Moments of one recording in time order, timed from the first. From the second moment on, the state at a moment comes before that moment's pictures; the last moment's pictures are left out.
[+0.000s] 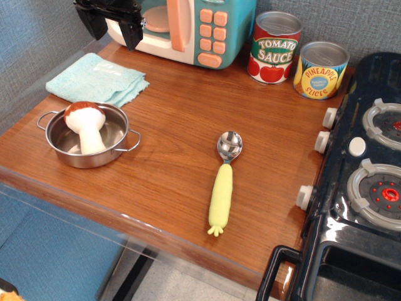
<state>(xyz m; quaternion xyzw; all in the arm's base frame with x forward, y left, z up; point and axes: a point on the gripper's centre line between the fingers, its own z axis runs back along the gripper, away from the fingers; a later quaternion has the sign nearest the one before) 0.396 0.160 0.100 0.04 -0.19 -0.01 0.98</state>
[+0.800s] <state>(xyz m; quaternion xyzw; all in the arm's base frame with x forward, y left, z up) 0.334 0.146 0.098 0.00 -0.15 -0.05 0.99</state>
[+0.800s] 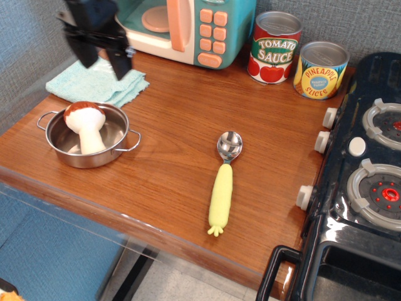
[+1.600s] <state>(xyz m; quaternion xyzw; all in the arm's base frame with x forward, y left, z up) 0.294 0.144 0.051 0.03 -0.05 -0.07 1.00</state>
